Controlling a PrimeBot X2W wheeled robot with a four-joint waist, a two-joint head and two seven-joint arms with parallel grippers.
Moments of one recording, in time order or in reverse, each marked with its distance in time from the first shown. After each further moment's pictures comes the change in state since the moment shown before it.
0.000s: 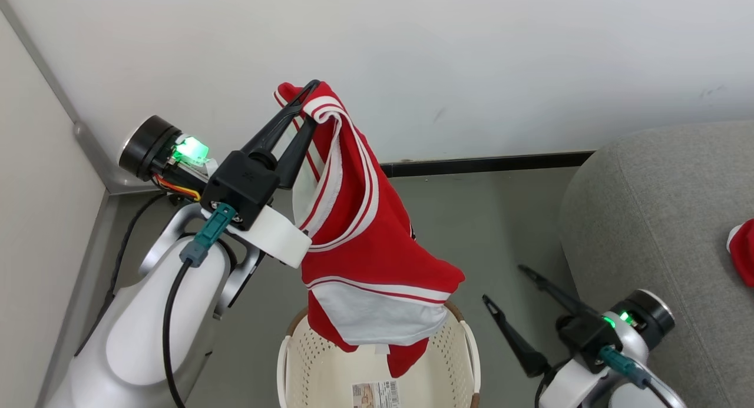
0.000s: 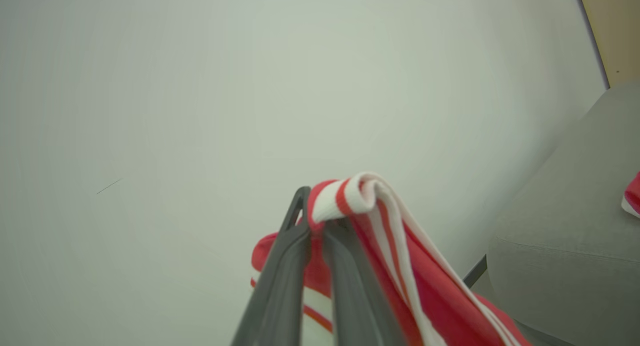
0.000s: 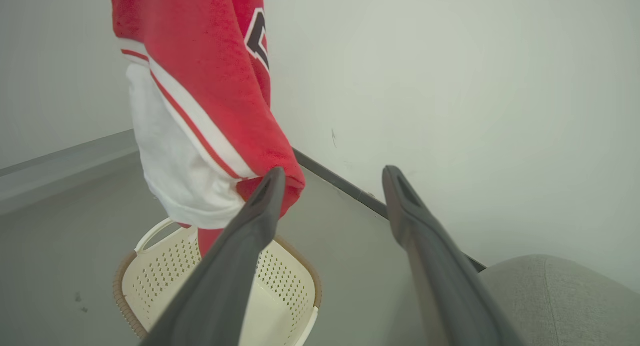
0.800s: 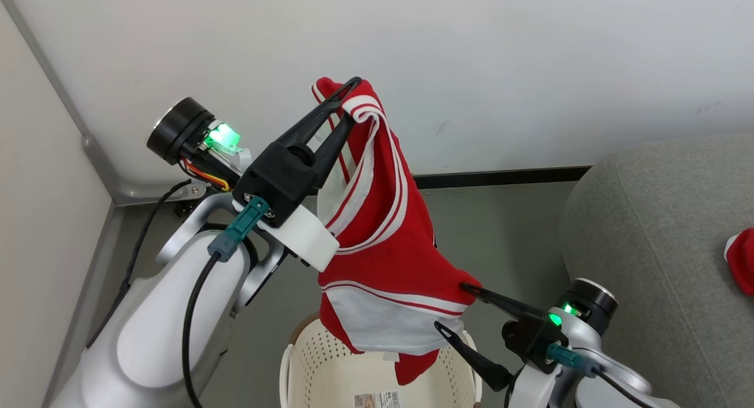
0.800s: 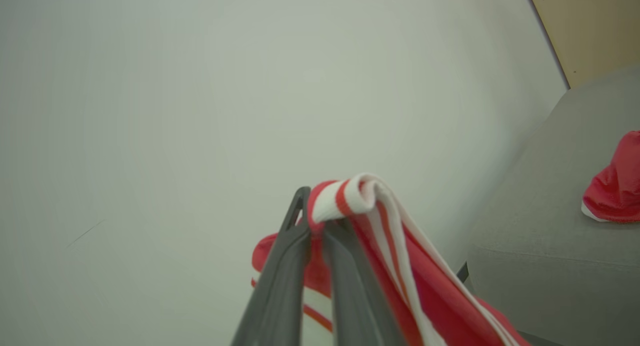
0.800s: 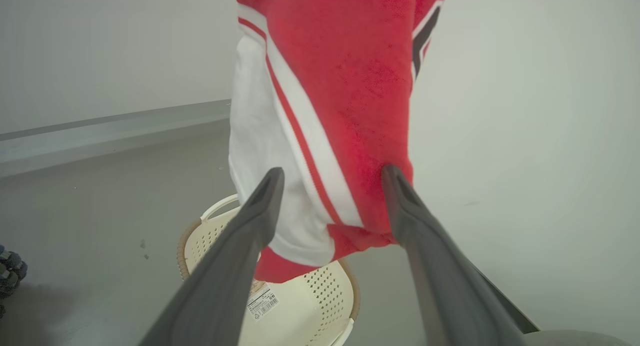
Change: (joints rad) left arm -0.037 -0.009 -0.044 -0.086 -0.001 -0.047 0.099; right arm -0.165 -0.096 0.378 0.021 0.143 0.000 0.059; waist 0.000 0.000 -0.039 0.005
